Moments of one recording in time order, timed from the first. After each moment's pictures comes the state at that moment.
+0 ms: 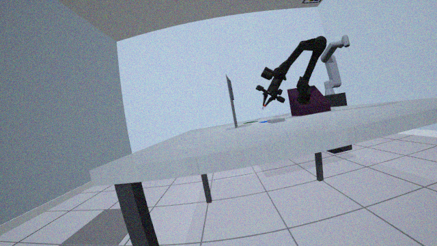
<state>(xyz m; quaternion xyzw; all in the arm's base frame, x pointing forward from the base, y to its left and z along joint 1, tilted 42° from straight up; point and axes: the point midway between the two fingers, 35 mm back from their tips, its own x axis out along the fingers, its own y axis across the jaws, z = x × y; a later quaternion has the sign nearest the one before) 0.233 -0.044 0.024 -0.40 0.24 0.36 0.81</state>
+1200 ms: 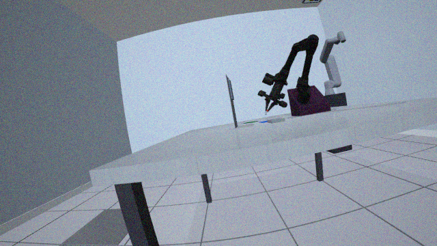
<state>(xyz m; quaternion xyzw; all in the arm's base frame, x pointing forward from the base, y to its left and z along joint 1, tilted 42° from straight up) 0.225 -0.019 0.000 -0.37 0.20 0.40 0.82</state>
